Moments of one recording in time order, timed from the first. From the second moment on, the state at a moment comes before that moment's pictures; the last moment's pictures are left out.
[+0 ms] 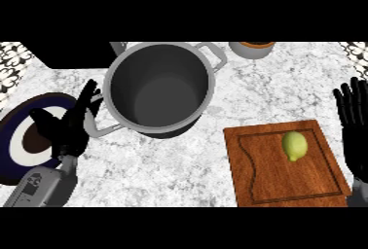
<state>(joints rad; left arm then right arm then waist) -0.23 0.37 -0.23 -1.42 0.39 0.32 0.08 -0.03 -0.37 -0.03 -1.67 -0.28 -0.13 -0.23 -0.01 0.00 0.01</state>
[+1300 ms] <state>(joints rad) 0.01 0.57 -0.18 -1.47 0.22 0.31 0.04 0.61 -0.06 0.08 -1.73 -0.09 -1.07 -0.63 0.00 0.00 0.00</state>
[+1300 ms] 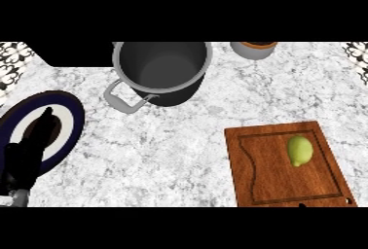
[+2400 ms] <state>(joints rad) -0.01 0.56 -0.18 -1.50 0.19 0.28 0.08 0.41 -0.63 0.28 -1.87 0.33 -0.79 0.64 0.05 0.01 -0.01</state>
